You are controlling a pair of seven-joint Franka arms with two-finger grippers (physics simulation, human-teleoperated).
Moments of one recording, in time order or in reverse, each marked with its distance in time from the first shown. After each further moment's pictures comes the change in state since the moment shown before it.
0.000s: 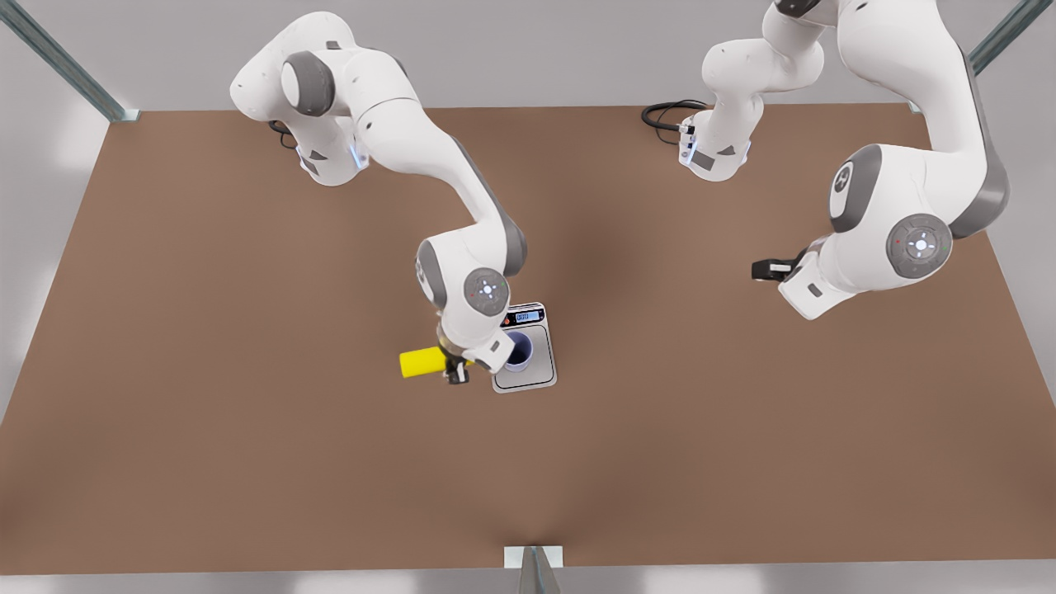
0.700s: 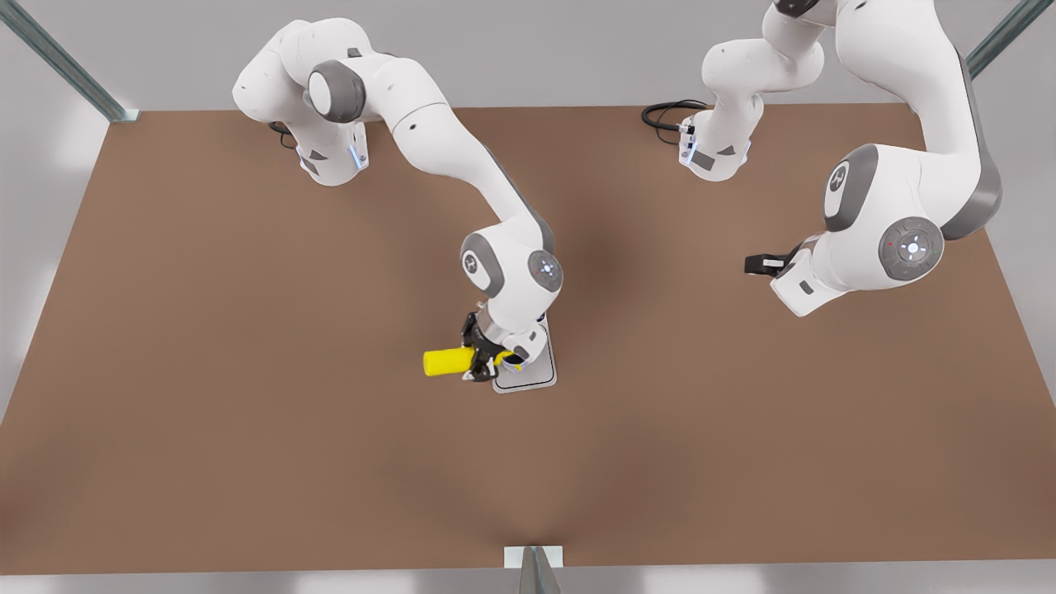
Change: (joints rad) left arm -0.001 0.002 -0.008 -0.003 -0.023 -0.032 0.007; right arm 0.092 0.095 0.002 0.028 -0.192 0.070 0.172
